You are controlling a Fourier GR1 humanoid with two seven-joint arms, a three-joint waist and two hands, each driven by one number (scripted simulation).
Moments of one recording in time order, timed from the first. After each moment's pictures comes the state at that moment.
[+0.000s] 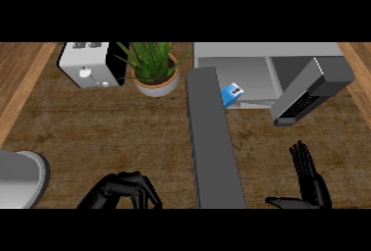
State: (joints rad) left arm 0.23 0.08 -0.40 -2.01 -0.11 -0.15 -0.01; right arm -0.10 -0.16 -0.22 -0.66 0.02 0.23 -0.96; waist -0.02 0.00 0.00
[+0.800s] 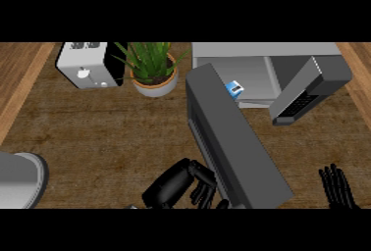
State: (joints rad) left arm -0.13 0.00 -0.63 -1.61 -0.18 -0.13 0.03; right arm 0.20 -0.24 -0.16 -1.01 -0.11 0.31 -0.90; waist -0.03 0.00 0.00
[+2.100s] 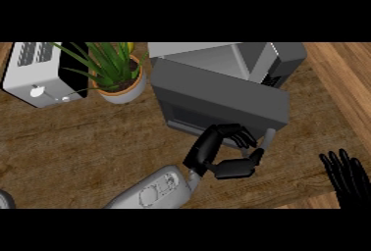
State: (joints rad) left arm -0.65 0.00 -0.87 -1.12 0.34 0.47 -0.08; right arm 0.31 -0.35 0.00 -1.56 -0.33 0.43 -0.71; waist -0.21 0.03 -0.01
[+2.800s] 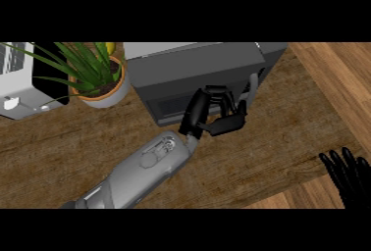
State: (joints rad) left arm -0.83 0.00 -0.73 -0.94 0.56 0.57 -0.21; right arm 0.32 -0.42 0.04 -1.71 -0.44 0.48 -0.61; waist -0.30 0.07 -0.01
